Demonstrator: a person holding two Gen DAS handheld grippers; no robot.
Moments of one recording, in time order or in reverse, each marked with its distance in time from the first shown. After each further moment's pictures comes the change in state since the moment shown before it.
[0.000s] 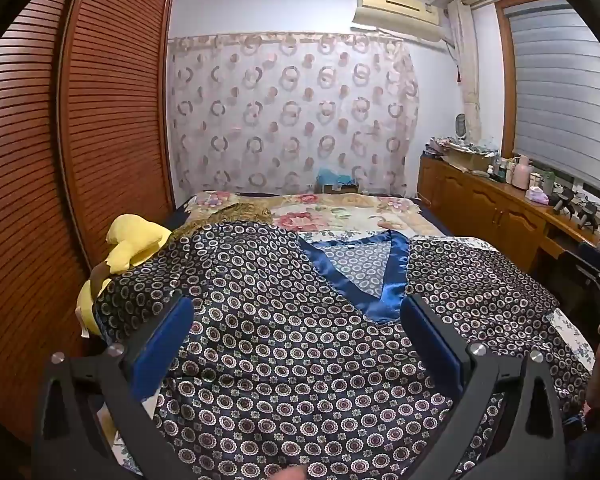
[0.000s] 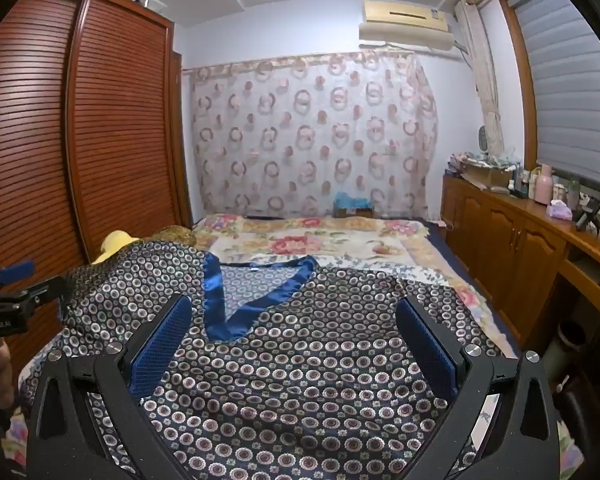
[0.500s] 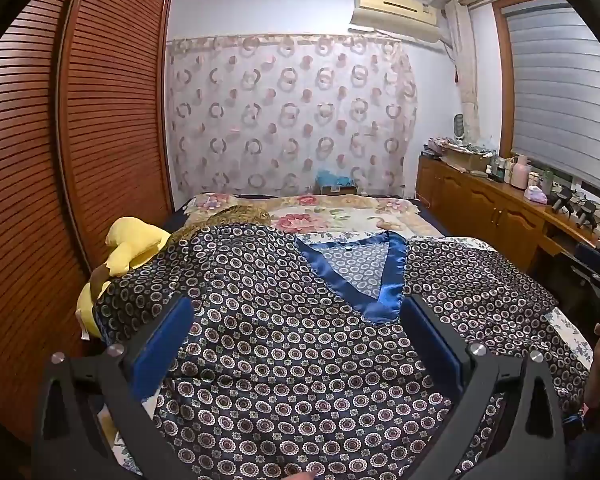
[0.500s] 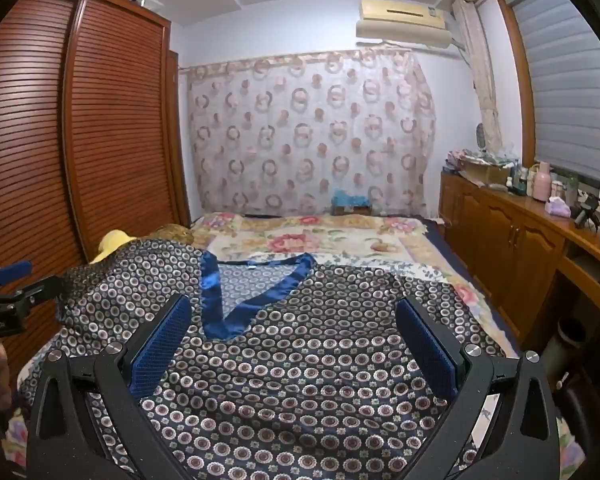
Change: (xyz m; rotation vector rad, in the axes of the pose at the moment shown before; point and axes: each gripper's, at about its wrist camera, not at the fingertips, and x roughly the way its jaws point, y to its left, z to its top) left arm -0.003 0.000 0.002 0.001 -0.002 -0.010; right arm 0.002 0.001 -0.002 0.004 0.000 -0.003
